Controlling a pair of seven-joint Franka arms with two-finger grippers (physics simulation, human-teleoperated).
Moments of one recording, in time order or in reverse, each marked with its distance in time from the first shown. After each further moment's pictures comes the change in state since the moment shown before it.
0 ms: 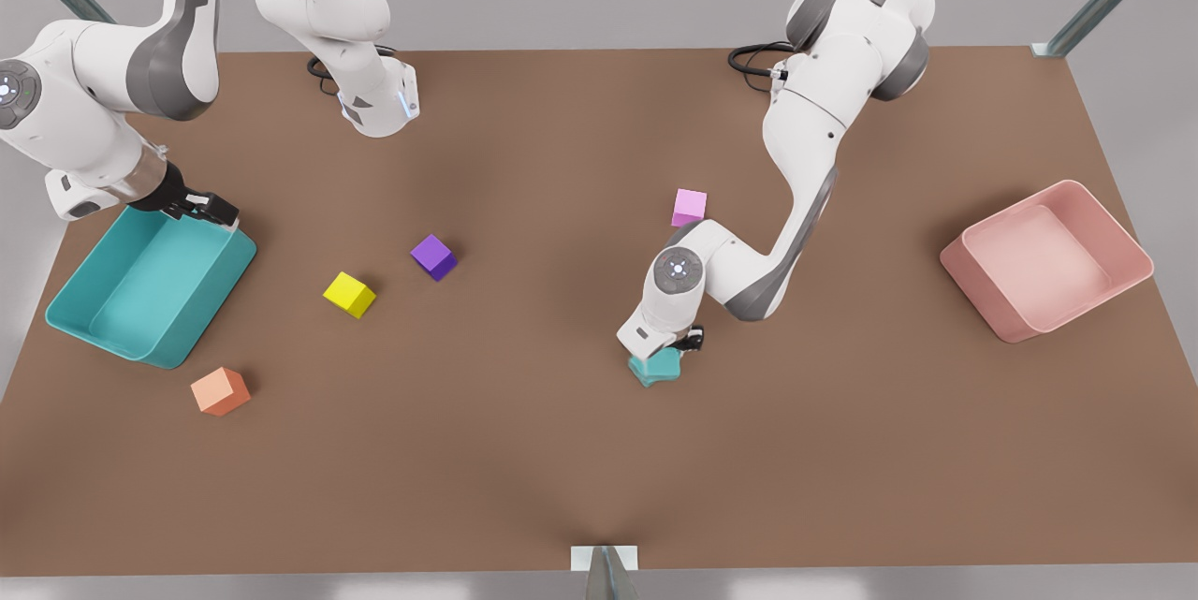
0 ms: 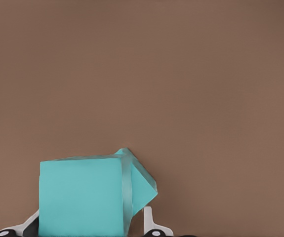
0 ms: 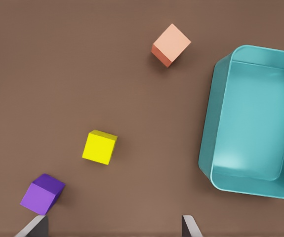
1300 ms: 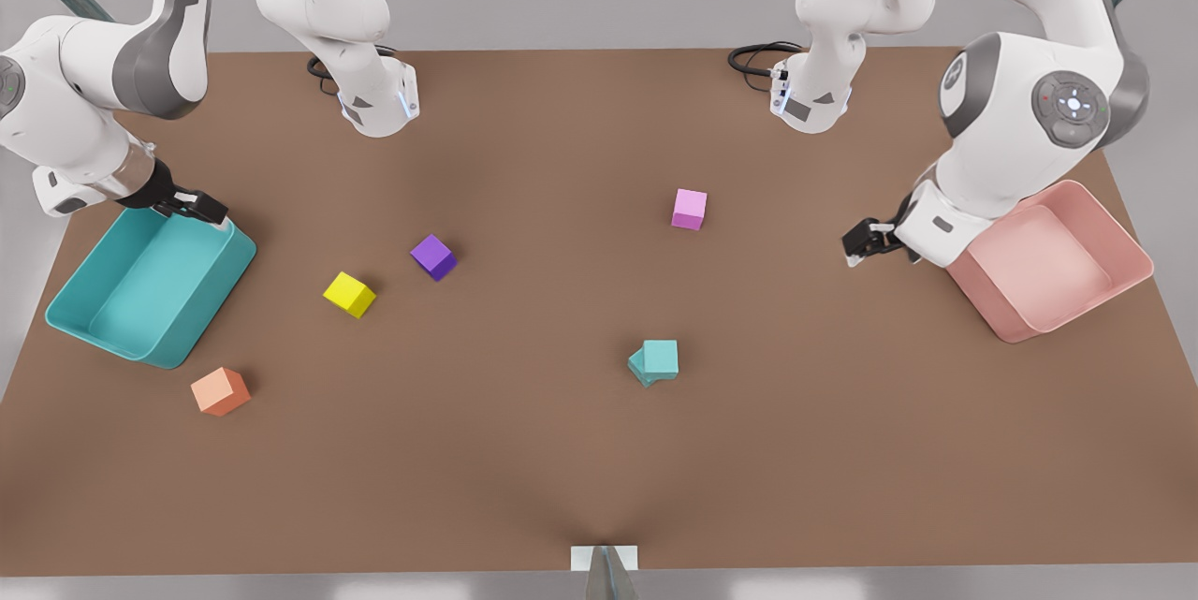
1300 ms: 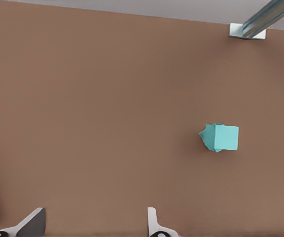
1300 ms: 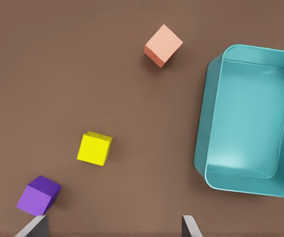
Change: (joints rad) left arm 0.293 -0.649 0.163 -0.071 -0.365 -0.591 0.446; right arm -0.029 -0.003 0.000 0.002 0.001 -0.001 -0.011
